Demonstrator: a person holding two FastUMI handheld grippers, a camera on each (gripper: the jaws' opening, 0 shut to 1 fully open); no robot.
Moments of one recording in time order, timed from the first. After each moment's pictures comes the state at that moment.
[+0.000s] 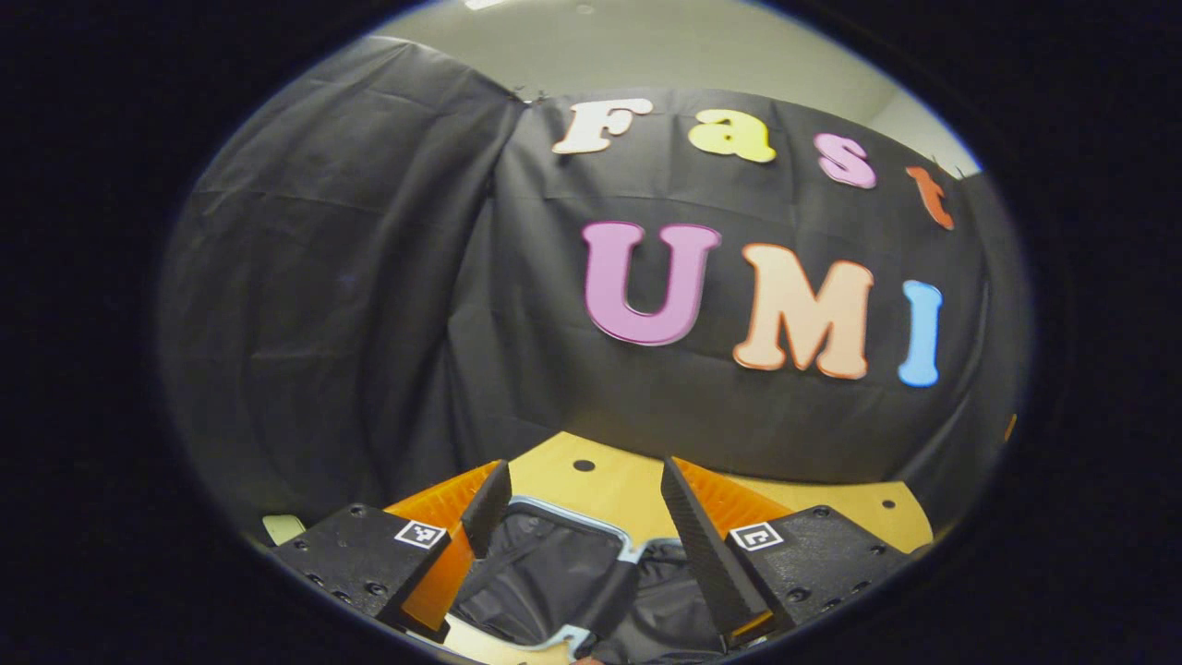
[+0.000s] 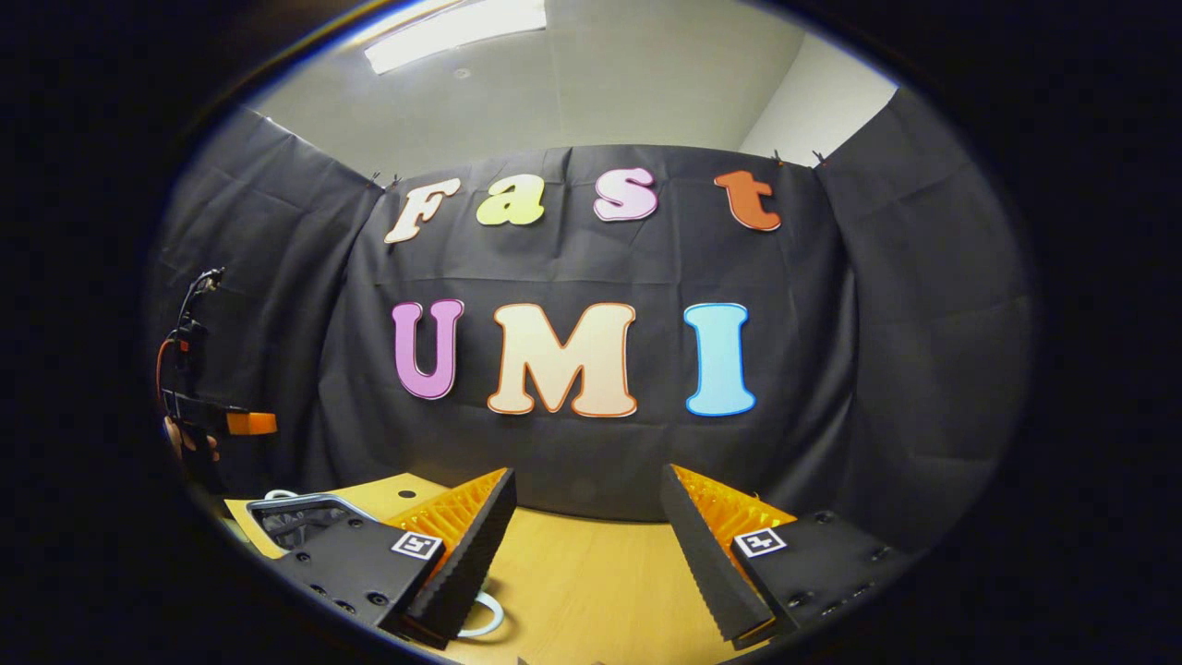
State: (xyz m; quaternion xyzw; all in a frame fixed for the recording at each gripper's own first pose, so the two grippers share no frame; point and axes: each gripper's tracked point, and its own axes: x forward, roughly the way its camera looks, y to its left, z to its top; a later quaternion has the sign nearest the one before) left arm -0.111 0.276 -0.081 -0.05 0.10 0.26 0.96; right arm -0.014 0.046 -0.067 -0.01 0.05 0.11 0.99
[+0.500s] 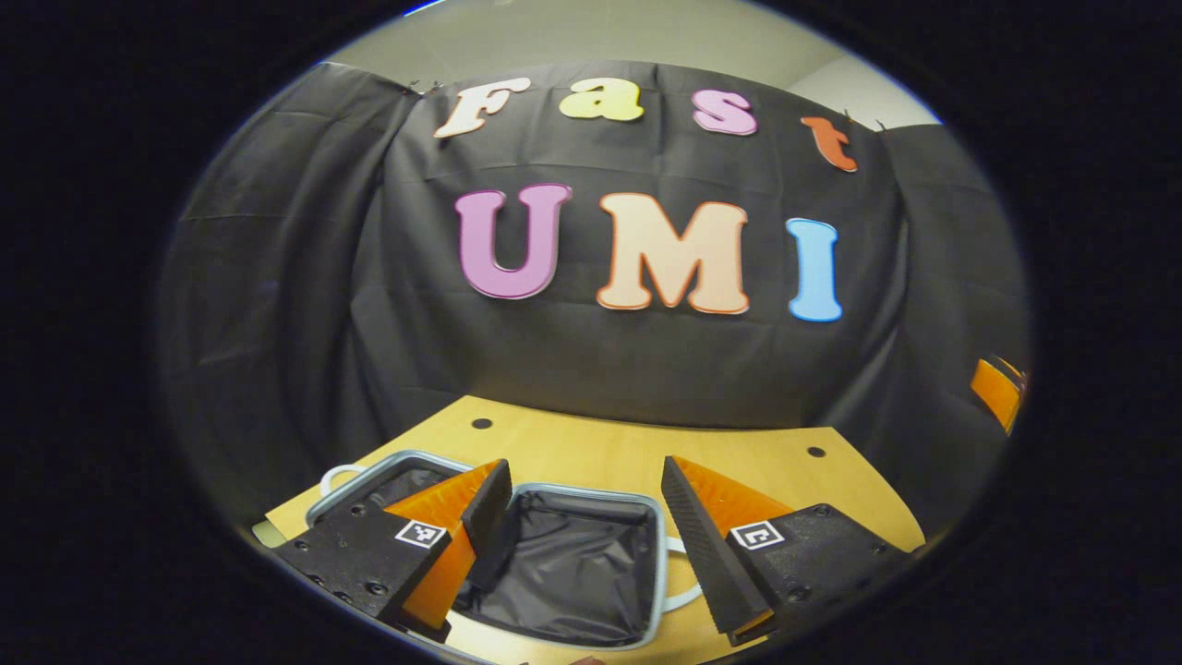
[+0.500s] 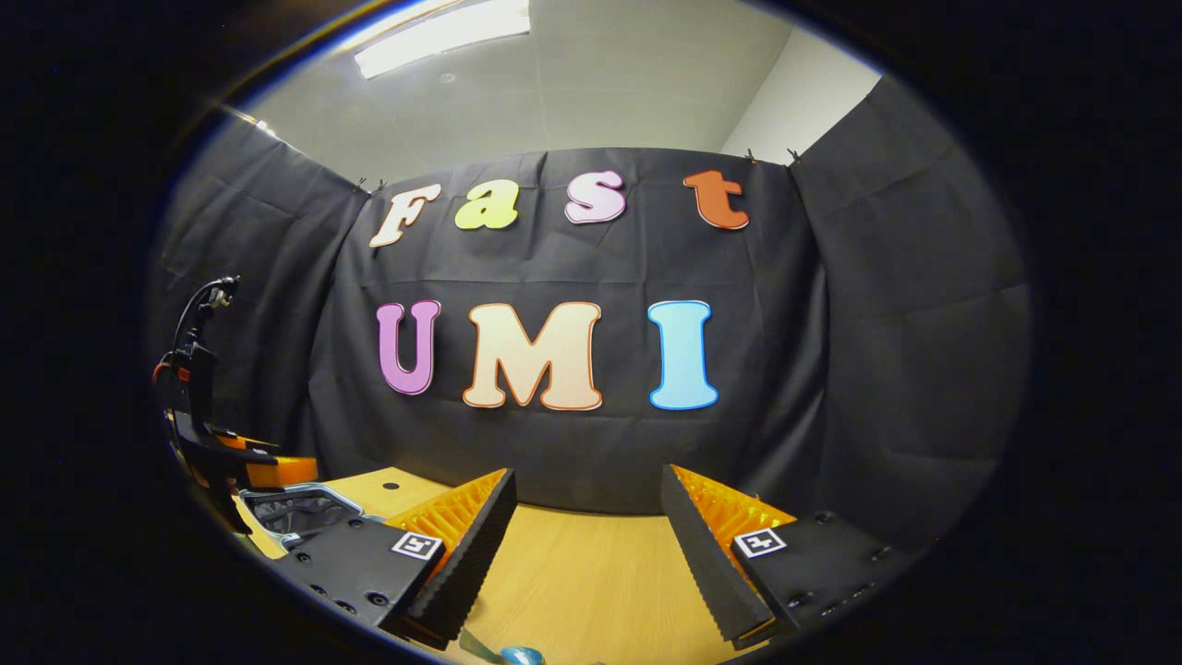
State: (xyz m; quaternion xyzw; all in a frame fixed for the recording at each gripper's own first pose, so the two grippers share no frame) left arm -0.089 0.101 -0.120 -0.04 0.15 0.14 0.98; right arm -0.032 -0.020 -0.074 -0.01 0.06 0.10 0.99
